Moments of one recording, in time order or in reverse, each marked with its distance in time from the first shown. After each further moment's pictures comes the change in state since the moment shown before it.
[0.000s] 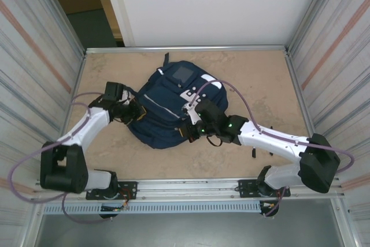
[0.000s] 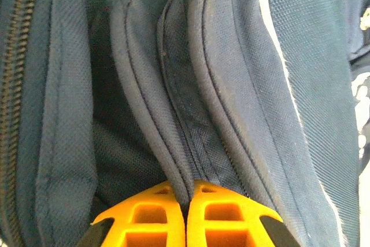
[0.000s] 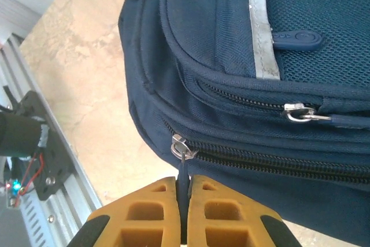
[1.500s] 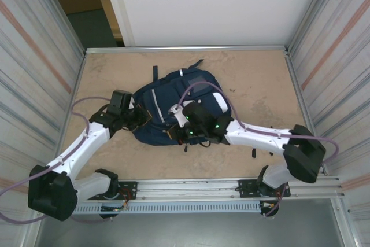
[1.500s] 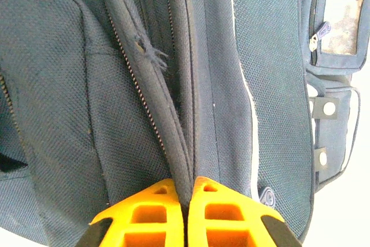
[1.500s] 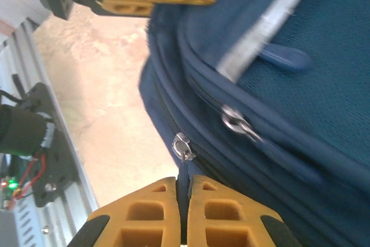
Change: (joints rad) left arm -0.184 -0.273 -0.119 0.030 -0.149 -0.163; right arm 0.066 0.111 0.021 0.121 0.008 -0.053
